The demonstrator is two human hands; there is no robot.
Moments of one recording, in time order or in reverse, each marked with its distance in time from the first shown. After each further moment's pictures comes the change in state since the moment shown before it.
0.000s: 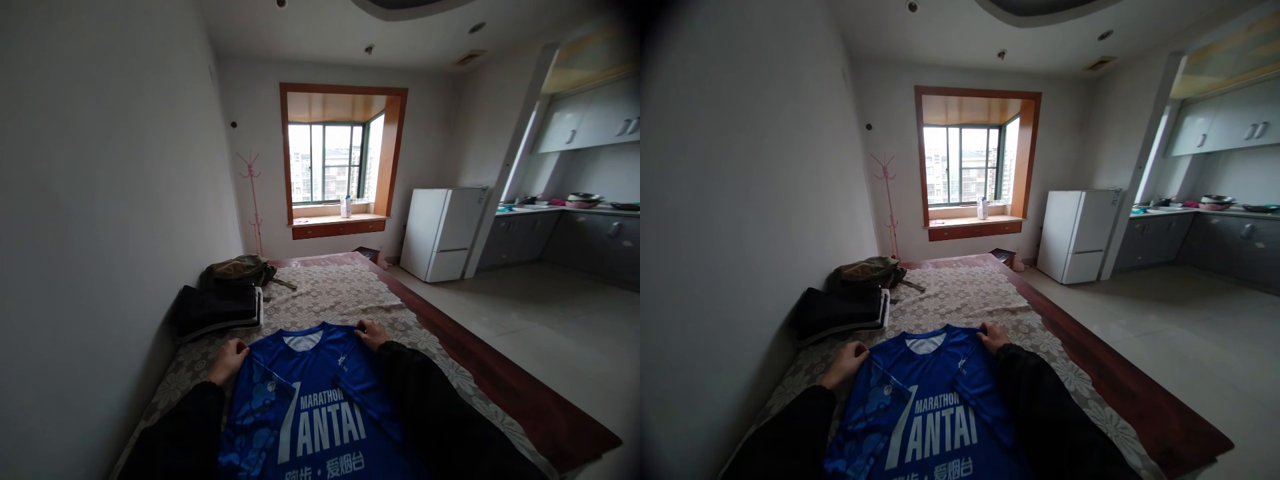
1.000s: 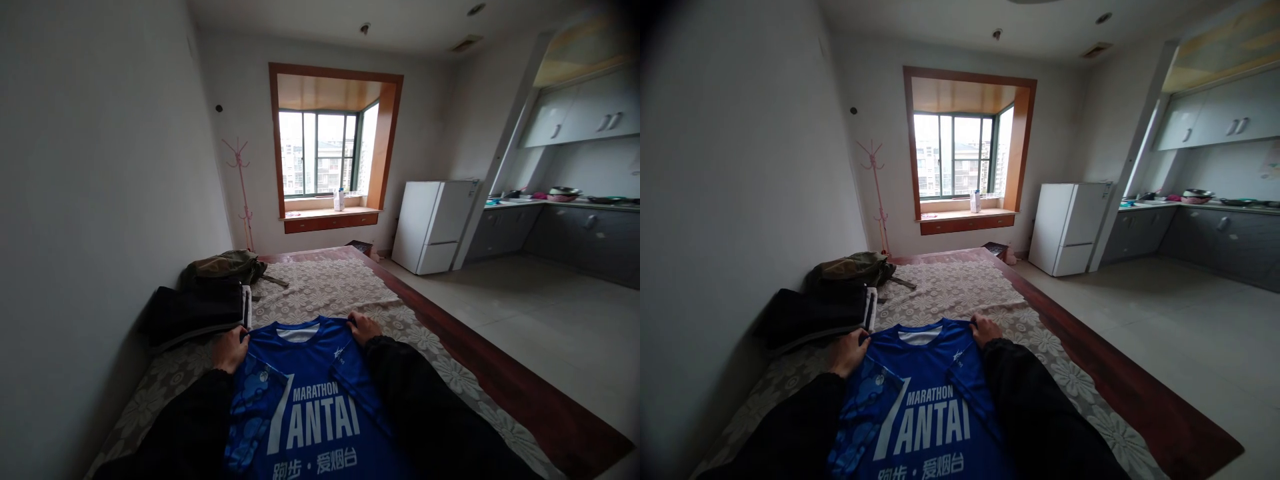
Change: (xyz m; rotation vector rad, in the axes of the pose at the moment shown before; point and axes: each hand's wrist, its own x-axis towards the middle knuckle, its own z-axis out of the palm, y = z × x) left_hand 0.050 0.029 0.034 0.141 0.042 -0.037; right_hand 0.031 -0.002 0.017 -0.015 -0.002 0.125
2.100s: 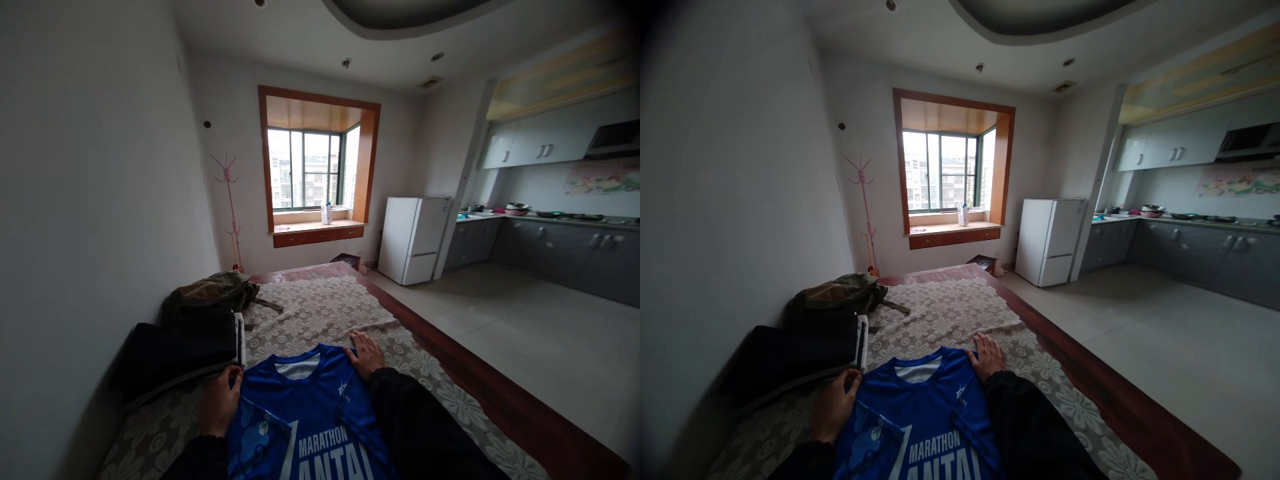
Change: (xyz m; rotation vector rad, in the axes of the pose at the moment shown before) left_hand -0.008 -0.004 -0.003 -0.199 0.044 -0.026; right_hand 0.008 0.008 0.024 -0.153 0.081 0.053
